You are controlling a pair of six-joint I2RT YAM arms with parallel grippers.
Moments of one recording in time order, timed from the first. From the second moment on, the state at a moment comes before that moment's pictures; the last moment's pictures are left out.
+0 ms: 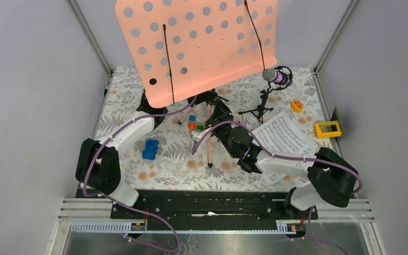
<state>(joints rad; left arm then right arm) -0.42 1.53 1.12 0.58 0.96 -0.14 0.98 1.44 0.72 0.82 0.45 -1.64</state>
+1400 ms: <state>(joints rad) -0.26 1.43 0.93 0.57 1.05 -0.11 1.10 1.04 0.38 0.50 0.38 0.35</state>
